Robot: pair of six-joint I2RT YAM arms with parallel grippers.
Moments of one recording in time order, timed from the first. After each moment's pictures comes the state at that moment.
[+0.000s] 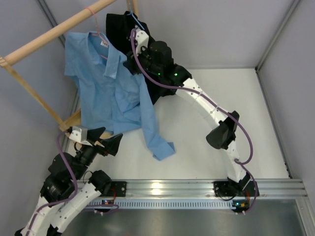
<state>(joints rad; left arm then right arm) -0.69 0.12 0.73 -0.54 -0.23 -0.27 0.81 2.20 2.49 -0.35 -0.13 -0.01</state>
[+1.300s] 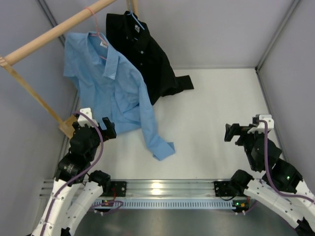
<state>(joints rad) -0.35 0.45 0.76 -0.64 -0.35 -0.29 0.82 0.28 0.74 -0.64 0.77 0.21</state>
